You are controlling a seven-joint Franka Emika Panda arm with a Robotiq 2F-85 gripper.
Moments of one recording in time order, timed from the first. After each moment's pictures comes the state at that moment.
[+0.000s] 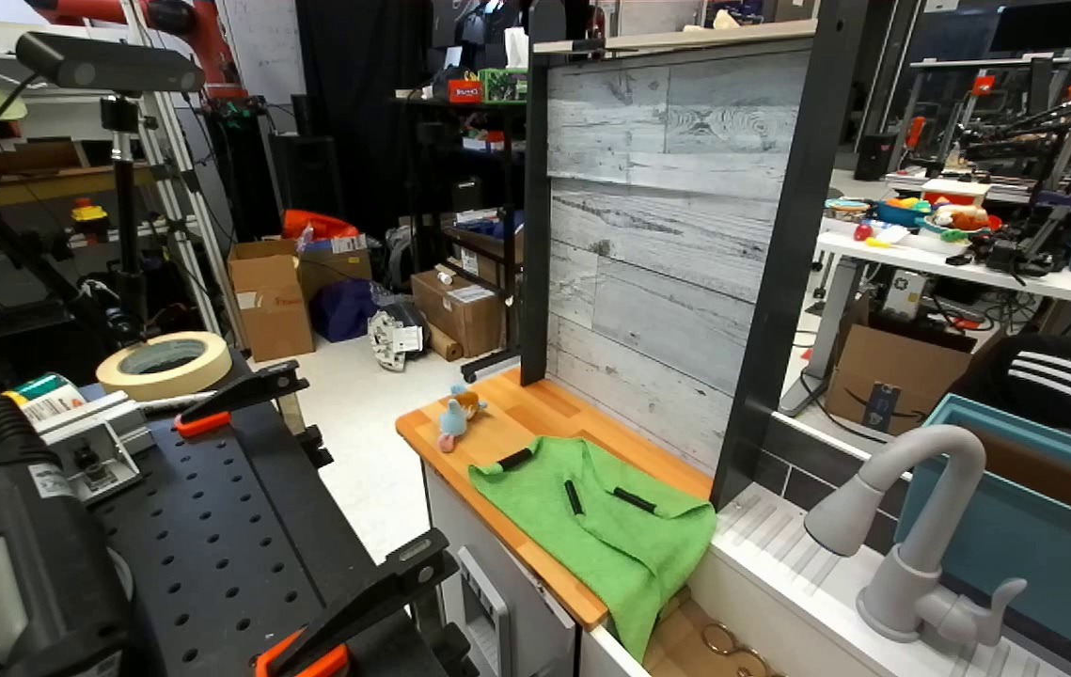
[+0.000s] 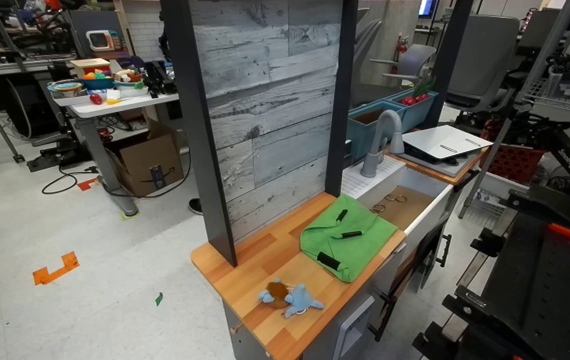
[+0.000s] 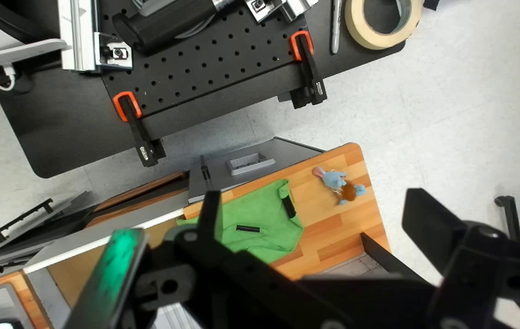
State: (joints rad) arm -0.03 -0.43 -0.07 -2.38 0.15 1.79 0.14
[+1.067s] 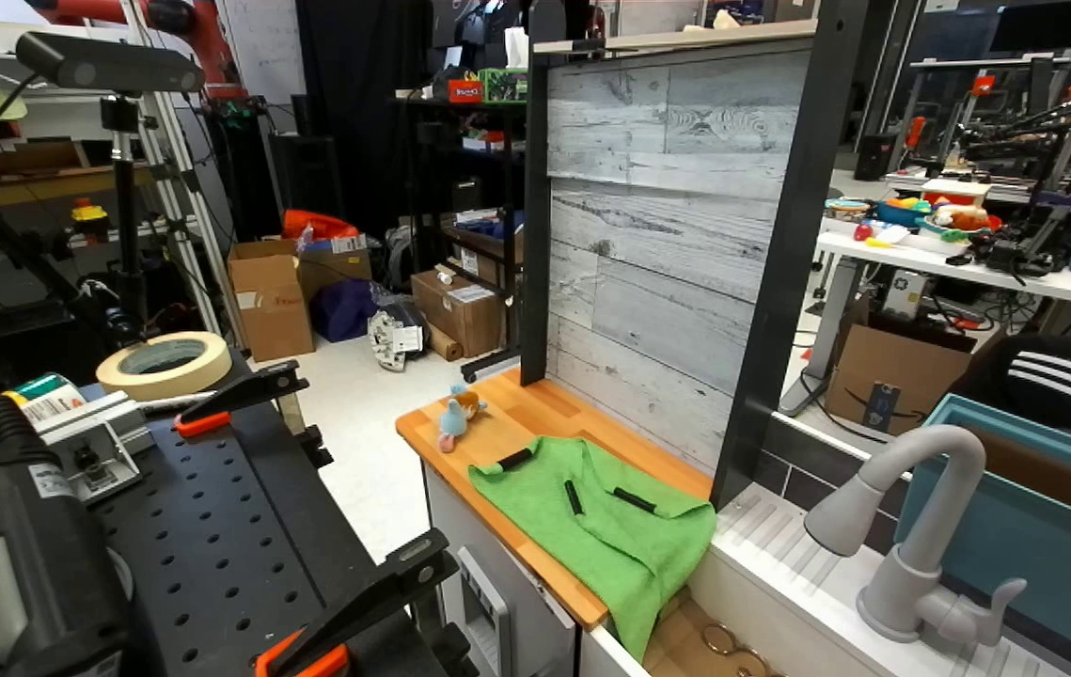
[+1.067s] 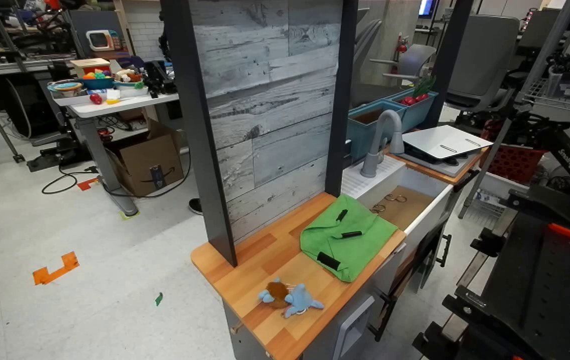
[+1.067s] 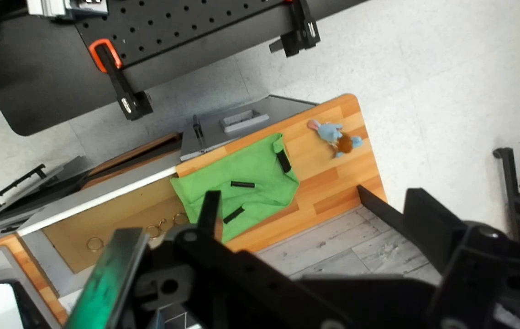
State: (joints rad) arm -0.03 -0.37 -0.06 -2.37 0.16 1.95 0.17
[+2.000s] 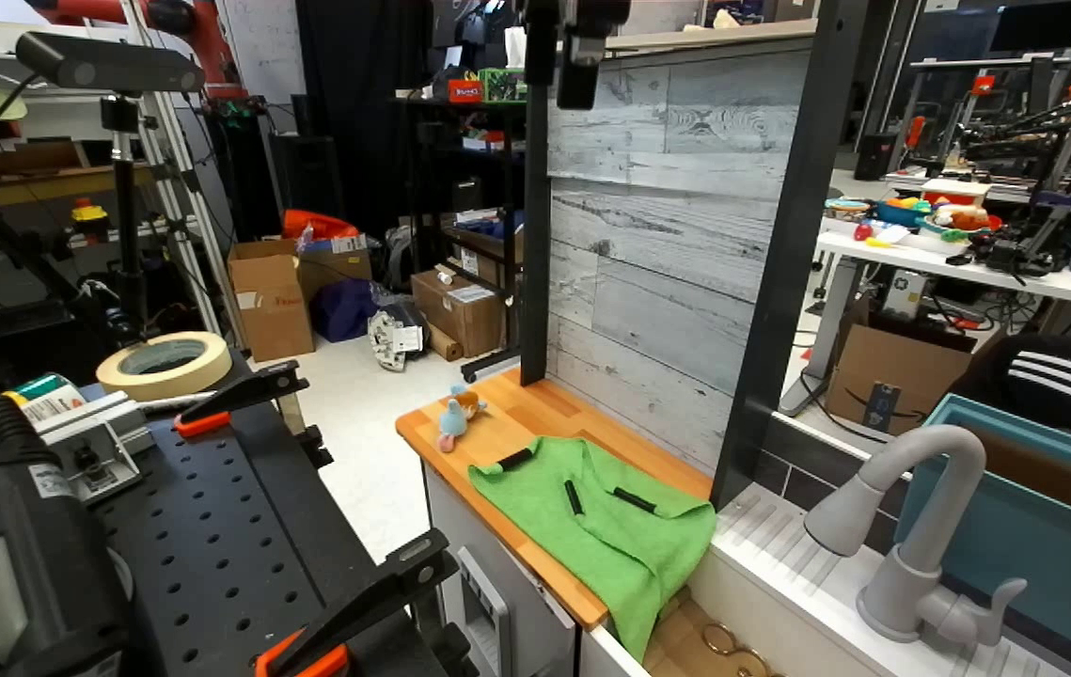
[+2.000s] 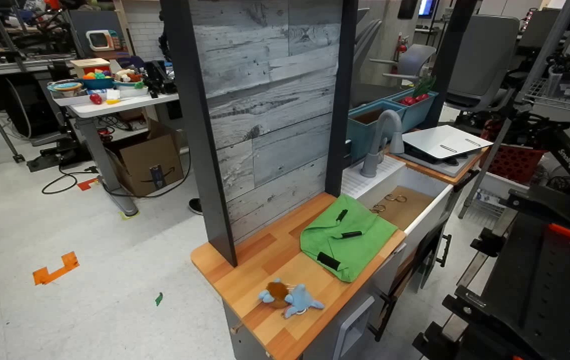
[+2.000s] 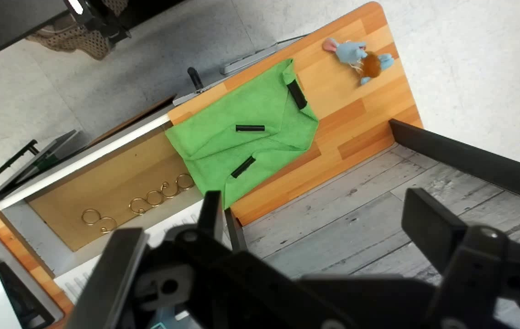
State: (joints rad) arm -0.03 0.02 -0.07 -2.20 0.17 2.20 0.22
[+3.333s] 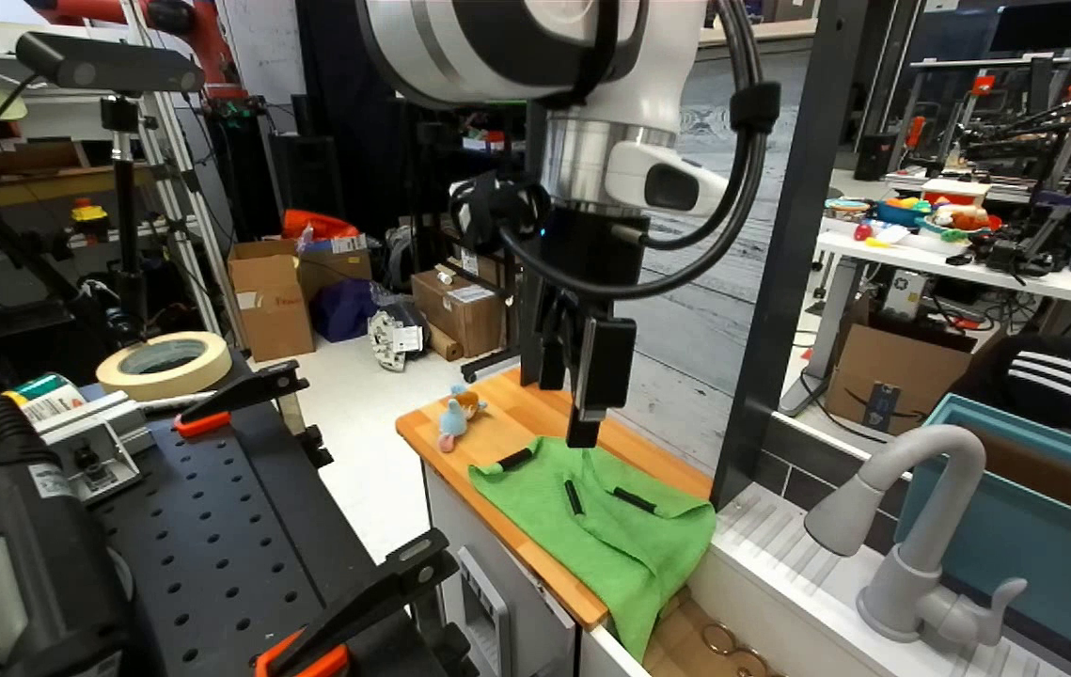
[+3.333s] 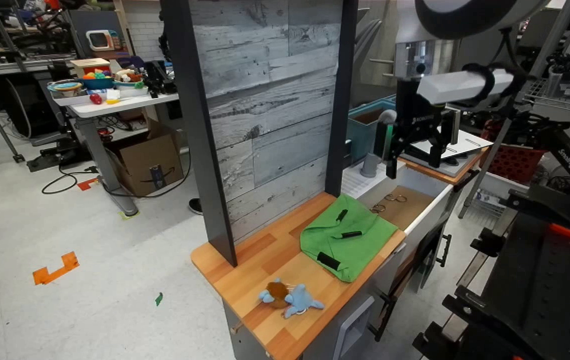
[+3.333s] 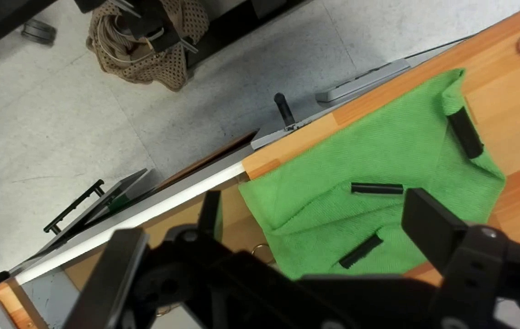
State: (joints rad) arm -0.01 0.51 -0.10 -2.16 -0.01 2.50 0.36
